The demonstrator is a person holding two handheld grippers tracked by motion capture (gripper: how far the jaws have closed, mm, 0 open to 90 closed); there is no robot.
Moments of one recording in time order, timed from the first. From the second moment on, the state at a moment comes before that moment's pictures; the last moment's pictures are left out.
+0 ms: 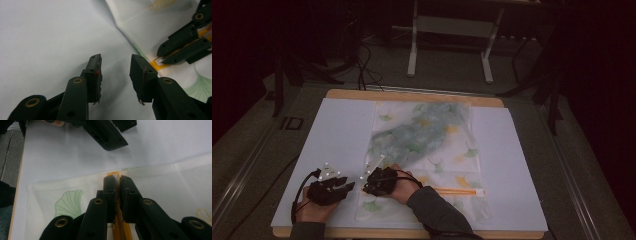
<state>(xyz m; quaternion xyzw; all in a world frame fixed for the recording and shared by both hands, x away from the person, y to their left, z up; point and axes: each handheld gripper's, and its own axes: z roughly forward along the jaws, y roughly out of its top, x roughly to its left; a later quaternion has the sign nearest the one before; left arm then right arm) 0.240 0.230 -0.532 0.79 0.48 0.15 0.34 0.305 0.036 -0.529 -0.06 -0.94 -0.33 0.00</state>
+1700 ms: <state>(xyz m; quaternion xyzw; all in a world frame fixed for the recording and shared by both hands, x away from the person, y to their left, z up) 0.249 0.201 -0.542 0.81 0.44 -0.04 0.39 0.294 0.017 -0.507 -0.04 -0.94 -0.34 -0.03</state>
